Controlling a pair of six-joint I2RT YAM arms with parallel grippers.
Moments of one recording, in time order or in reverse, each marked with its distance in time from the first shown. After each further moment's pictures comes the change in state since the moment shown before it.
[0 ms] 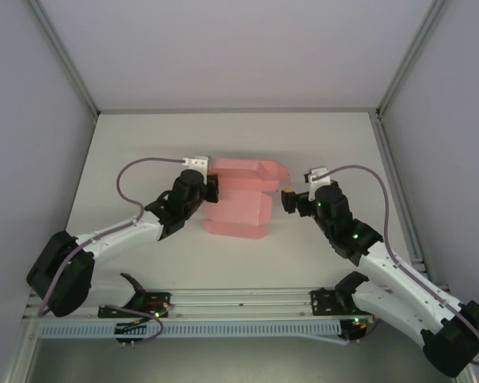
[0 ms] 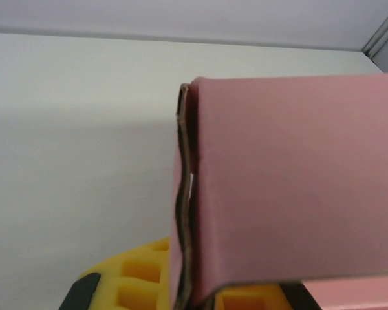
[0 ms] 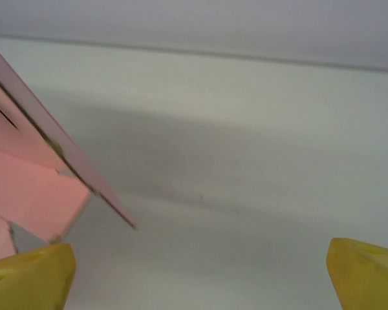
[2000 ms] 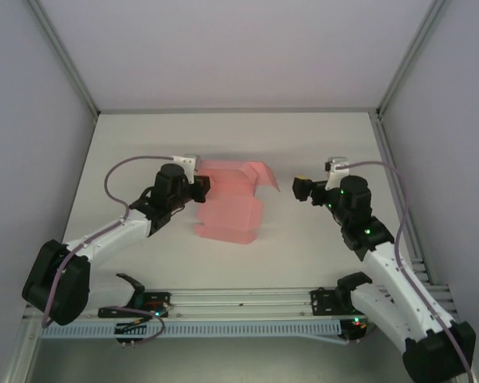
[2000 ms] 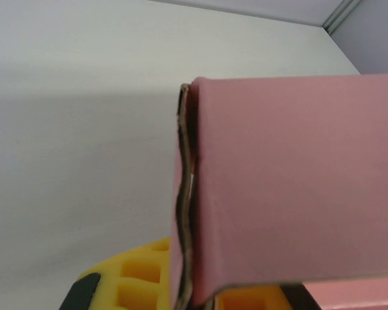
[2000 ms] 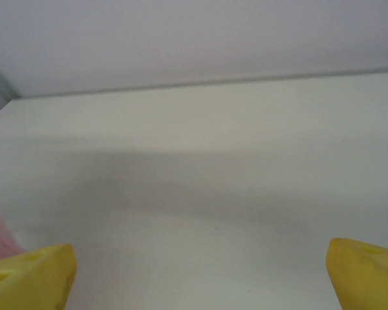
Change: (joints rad) left arm 0.179 -0.057 -0.038 -0.057 0.357 0.007; right arm -0.278 0.025 0.056 0.079 -0.401 0.036
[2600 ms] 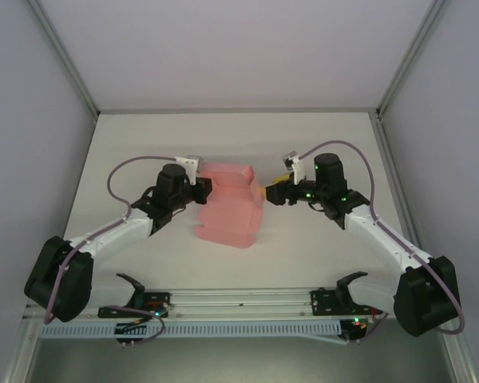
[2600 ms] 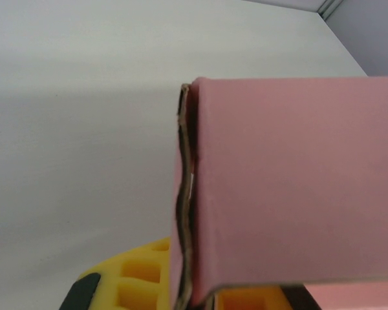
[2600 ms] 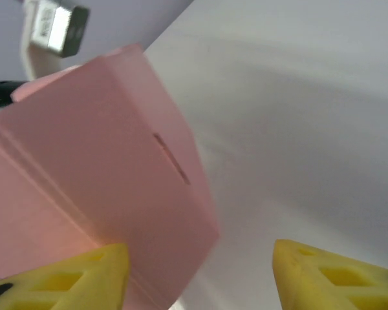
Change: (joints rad) left arm 0.000 0.030 0.000 0.004 0.037 0.004; right arm 0.079 0.340 0.142 0.039 -0.584 -0.066
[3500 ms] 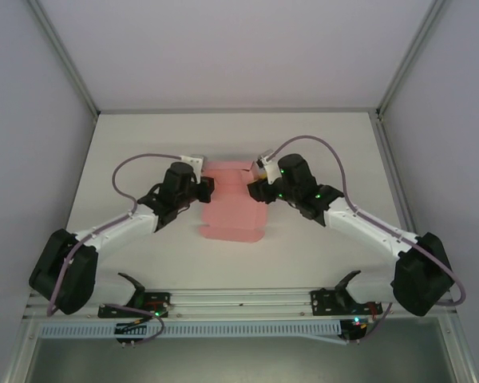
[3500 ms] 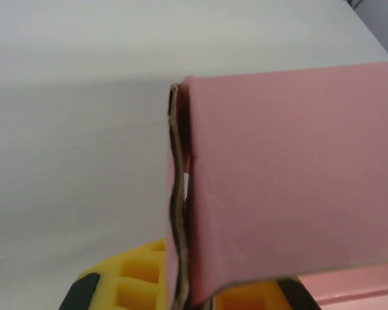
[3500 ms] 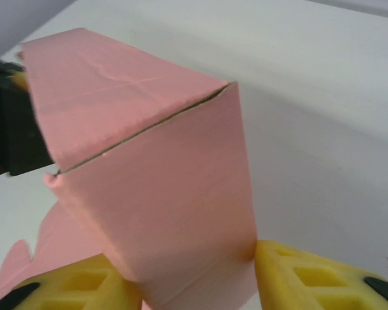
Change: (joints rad) left arm -0.045 0.054 0.056 -0.049 -0.096 -0.001; right arm 0.268 0.137 0.141 -0.053 0.578 -0.041
